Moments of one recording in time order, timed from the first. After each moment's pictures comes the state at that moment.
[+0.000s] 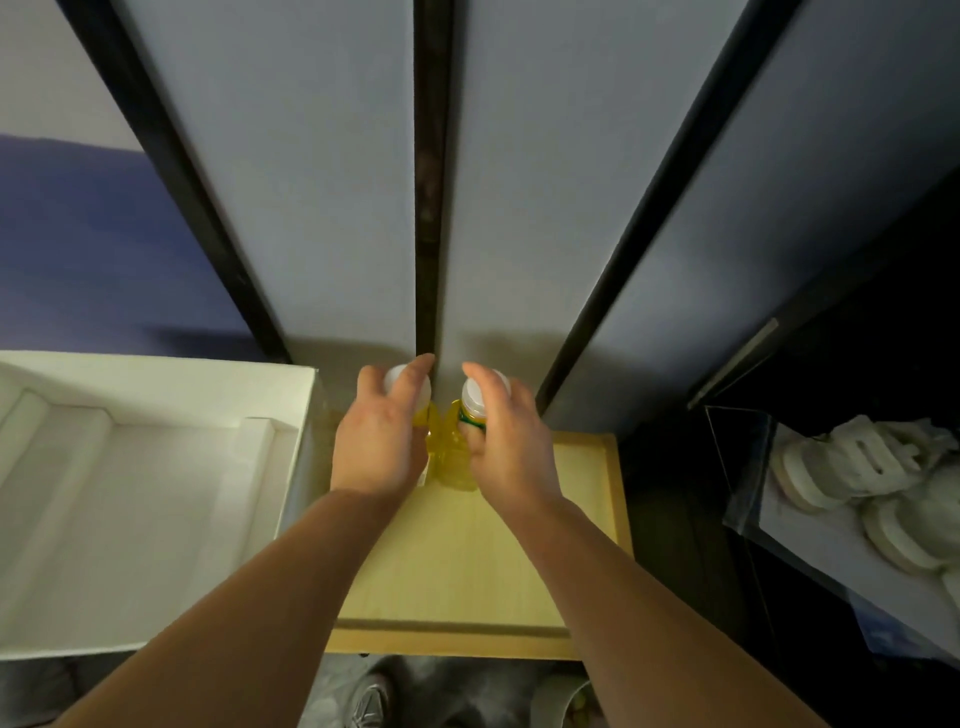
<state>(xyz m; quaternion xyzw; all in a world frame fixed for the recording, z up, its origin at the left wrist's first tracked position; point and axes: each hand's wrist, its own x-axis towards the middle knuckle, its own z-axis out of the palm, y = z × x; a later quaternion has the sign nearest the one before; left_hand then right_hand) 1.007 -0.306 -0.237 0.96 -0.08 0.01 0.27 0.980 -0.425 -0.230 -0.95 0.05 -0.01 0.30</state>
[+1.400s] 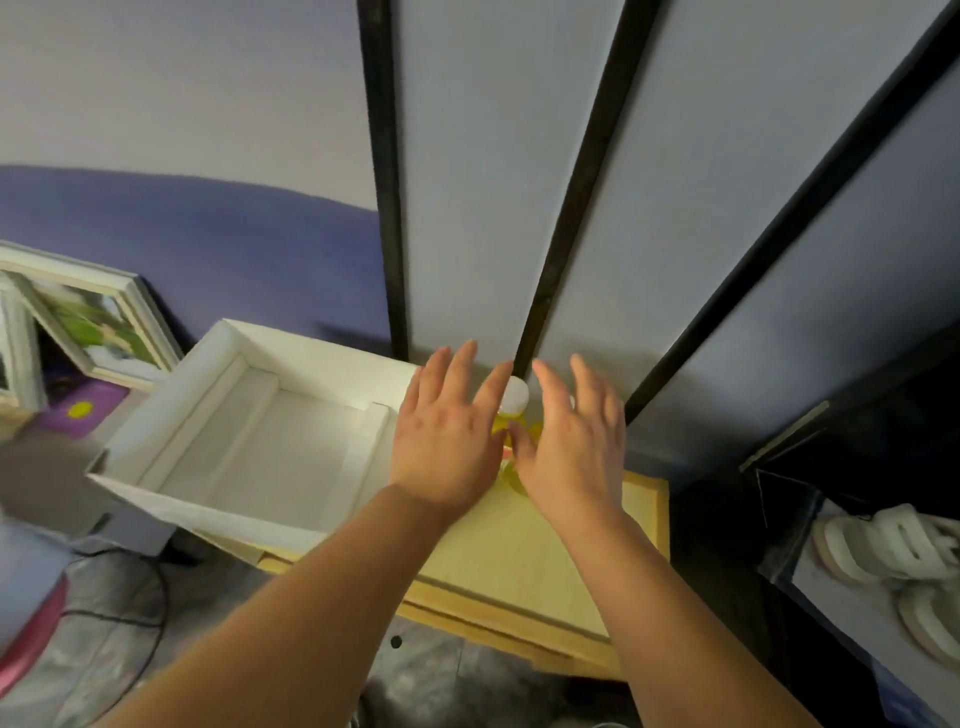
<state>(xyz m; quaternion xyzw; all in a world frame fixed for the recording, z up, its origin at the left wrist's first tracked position) 0.948 -0.258 -0.159 0.98 -0.11 0.13 0.13 0.940 -0.375 -0.137 -0.99 0.02 -0.03 0.16</state>
